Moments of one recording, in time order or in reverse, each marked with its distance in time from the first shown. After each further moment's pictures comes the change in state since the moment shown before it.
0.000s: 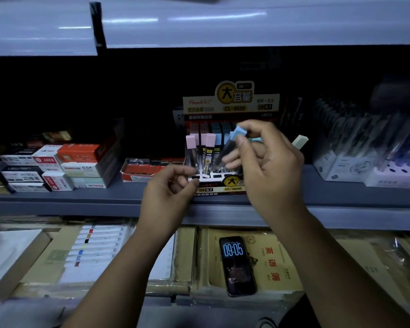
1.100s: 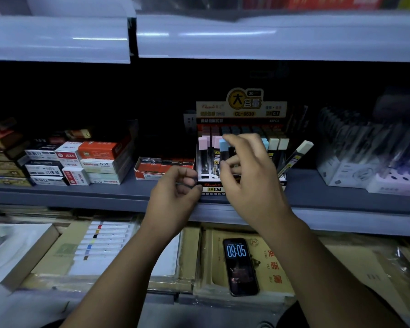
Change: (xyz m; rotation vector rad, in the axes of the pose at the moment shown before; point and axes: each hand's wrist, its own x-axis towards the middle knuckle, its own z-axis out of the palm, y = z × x) left_hand -0.010 -0.001 -0.015 0.124 -0.008 -0.006; right_hand -0.013 -0.011 0.018 -0.285 -0.285 -0.042
